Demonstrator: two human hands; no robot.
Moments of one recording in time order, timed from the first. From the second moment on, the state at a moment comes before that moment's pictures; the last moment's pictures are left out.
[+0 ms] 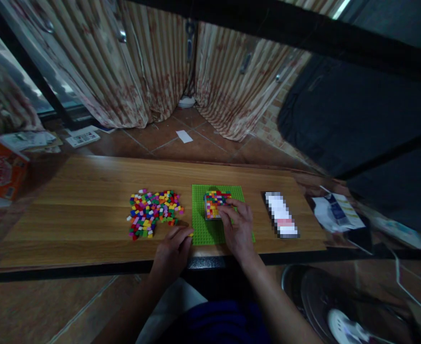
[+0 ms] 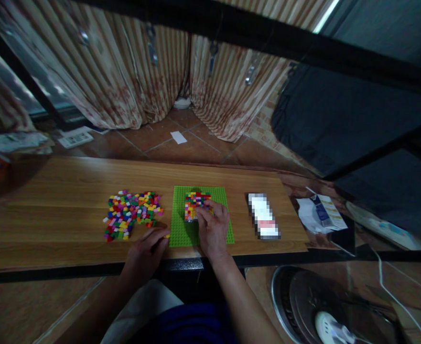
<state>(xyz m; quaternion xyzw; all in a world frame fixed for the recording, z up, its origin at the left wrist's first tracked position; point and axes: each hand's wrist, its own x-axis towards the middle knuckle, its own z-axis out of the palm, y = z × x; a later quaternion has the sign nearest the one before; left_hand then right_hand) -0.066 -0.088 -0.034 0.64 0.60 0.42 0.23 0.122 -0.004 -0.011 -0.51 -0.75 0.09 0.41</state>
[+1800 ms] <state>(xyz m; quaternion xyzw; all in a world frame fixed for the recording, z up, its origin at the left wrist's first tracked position) -0.034 -0.017 0.000 0.75 0.54 0.37 0.10 0.193 -0.012 -0.045 -0.61 -0.58 0.19 0.51</state>
